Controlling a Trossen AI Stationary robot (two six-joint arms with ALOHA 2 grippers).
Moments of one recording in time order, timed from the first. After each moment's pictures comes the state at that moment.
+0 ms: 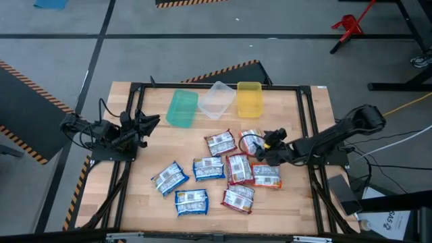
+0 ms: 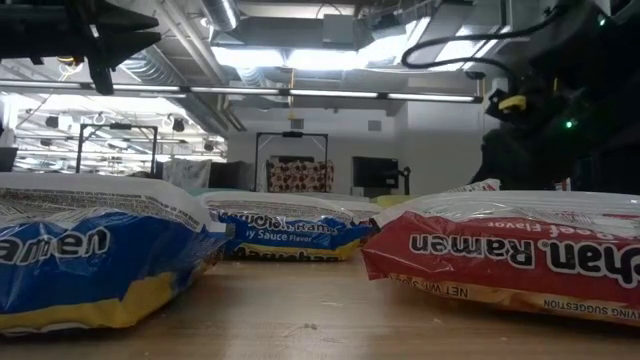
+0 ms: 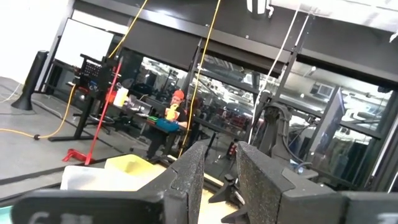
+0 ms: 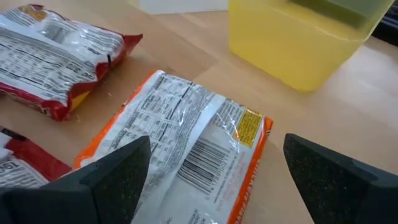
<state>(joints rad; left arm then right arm) -0.33 0.01 0.05 0.40 -0.74 -0.13 0.31 1.35 0.38 -0.03 0.84 0.85</state>
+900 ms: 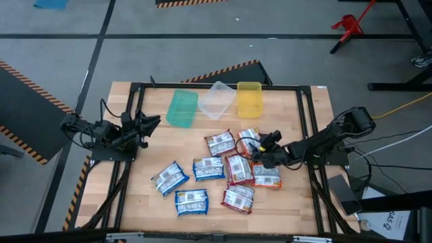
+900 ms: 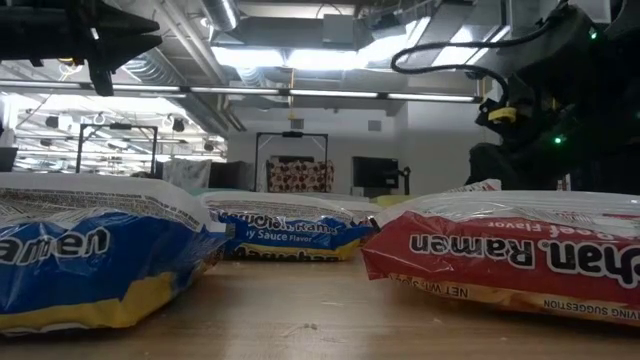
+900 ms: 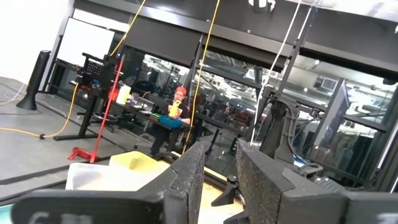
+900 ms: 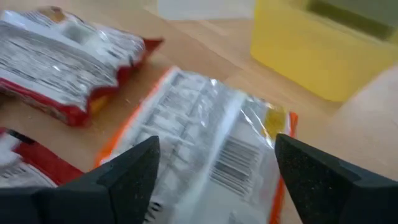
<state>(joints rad) -0.33 0.01 0.05 0.37 -0.74 -0.12 0.31 1.50 0.38 0.21 0.87 0.77</state>
